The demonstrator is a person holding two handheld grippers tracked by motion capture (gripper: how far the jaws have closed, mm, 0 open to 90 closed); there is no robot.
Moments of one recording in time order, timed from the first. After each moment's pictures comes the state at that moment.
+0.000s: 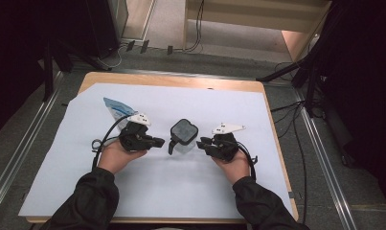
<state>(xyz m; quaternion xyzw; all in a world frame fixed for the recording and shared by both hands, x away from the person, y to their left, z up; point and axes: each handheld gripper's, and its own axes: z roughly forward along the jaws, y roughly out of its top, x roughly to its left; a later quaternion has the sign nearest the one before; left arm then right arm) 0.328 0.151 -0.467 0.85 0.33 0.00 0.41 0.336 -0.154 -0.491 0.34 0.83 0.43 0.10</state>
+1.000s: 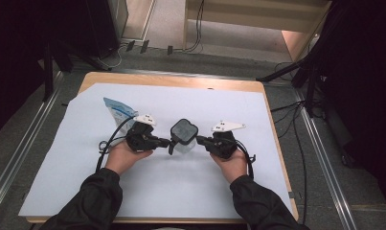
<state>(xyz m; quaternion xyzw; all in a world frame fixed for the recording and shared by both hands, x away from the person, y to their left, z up) 0.335 0.137 -0.477 0.84 0.33 -0.01 0.42 0.338 -0.149 -0.485 0.34 0.82 0.45 0.09</state>
